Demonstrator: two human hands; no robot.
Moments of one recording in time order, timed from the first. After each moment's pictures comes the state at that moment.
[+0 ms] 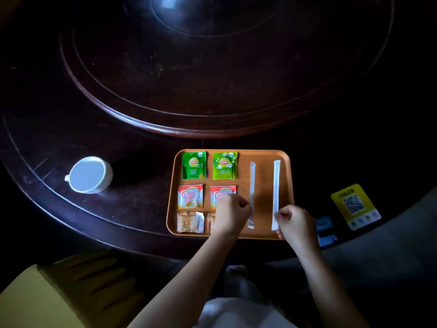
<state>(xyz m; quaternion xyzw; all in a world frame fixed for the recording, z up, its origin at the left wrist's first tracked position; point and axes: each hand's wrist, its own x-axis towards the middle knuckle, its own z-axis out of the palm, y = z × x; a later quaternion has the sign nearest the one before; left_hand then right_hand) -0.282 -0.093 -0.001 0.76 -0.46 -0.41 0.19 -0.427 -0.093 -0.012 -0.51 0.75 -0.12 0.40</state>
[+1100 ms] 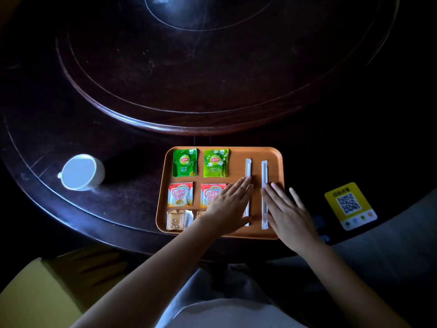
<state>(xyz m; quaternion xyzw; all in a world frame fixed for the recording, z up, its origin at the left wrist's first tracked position) -0.278 -0.106 -0.024 0.53 -0.82 -0.20 -0.08 -0.464 -0.109 -0.041 -0.87 0.49 0.07 0.09</state>
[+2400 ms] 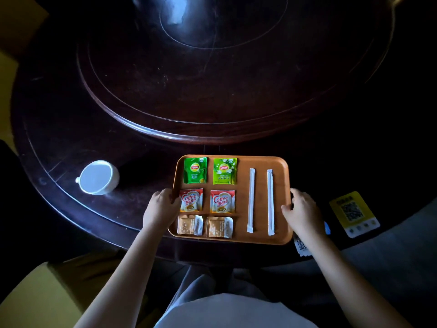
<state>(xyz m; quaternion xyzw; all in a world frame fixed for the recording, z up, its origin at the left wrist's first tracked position) -0.134 -0.075 -0.019 0.86 -0.43 -0.26 0.10 -0.448 -0.132 -0.018 -0.65 0.71 -0.05 0.26</state>
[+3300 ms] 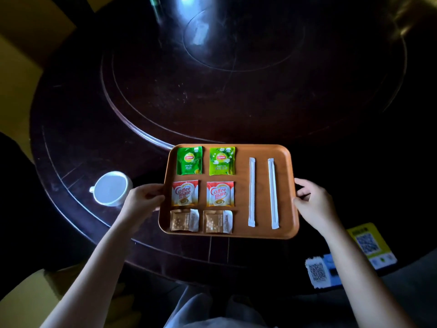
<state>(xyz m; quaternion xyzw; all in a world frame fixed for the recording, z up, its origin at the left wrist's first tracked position) -0.060 -0.090 0.028 0.78 -0.36 -0.38 0.35 -0.423 -0.192 0.037 -0.62 0.66 -0.17 0.37</state>
